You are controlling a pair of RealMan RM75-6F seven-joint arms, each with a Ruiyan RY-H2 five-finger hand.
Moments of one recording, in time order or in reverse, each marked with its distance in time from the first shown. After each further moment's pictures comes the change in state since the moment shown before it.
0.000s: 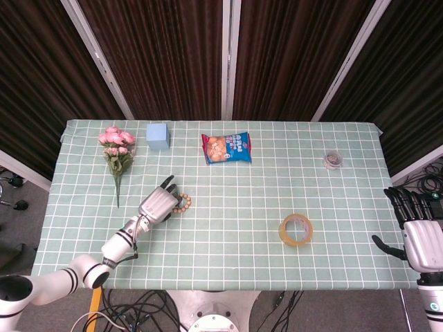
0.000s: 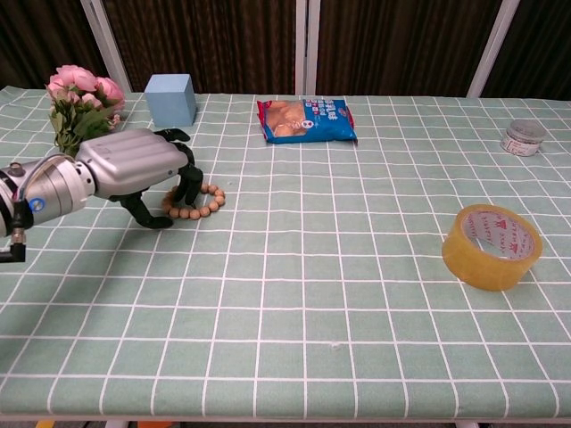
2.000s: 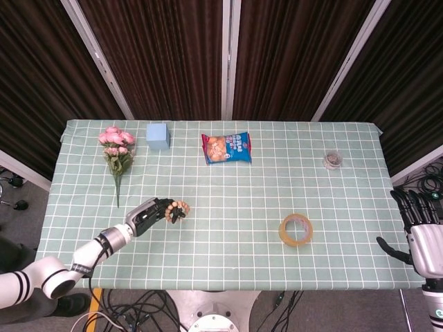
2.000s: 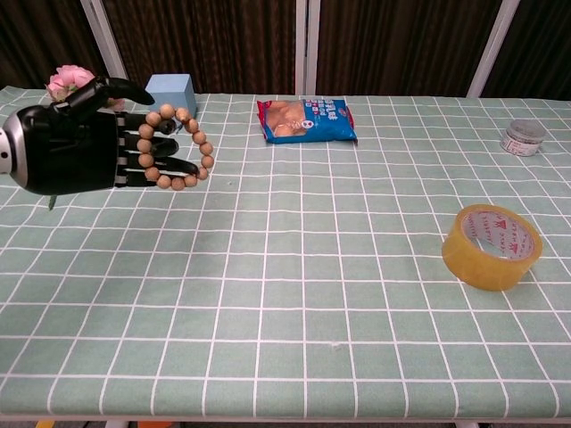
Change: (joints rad) left arm -0.008 0.420 0.026 -0.519 0.029 -0.166 -1.952; right arm -0.031 0.012 0.002 -0.016 -0.029 0.059 0.013
